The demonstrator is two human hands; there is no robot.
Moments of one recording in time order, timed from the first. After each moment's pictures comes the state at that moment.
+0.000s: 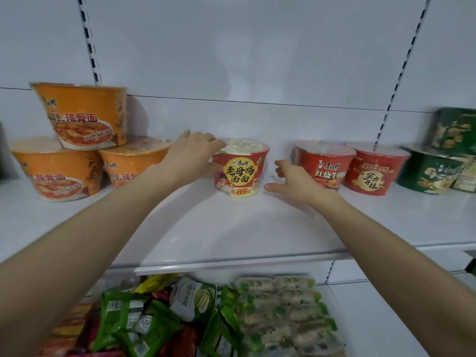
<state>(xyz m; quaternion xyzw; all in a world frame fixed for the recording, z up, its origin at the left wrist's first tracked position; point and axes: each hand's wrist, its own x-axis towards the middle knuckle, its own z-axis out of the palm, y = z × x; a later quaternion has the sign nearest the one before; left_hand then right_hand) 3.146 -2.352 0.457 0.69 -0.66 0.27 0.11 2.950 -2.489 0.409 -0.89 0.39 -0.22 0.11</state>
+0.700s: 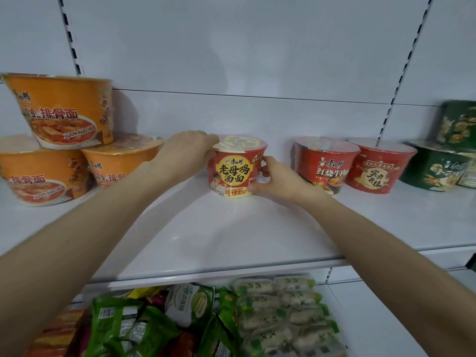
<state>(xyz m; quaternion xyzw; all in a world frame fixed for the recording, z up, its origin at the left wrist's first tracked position) 3.156 -2.372 0.453 0.68 -0.66 0.29 0.15 2.978 -2.491 0.404 -0.89 0.33 -0.24 0.21</state>
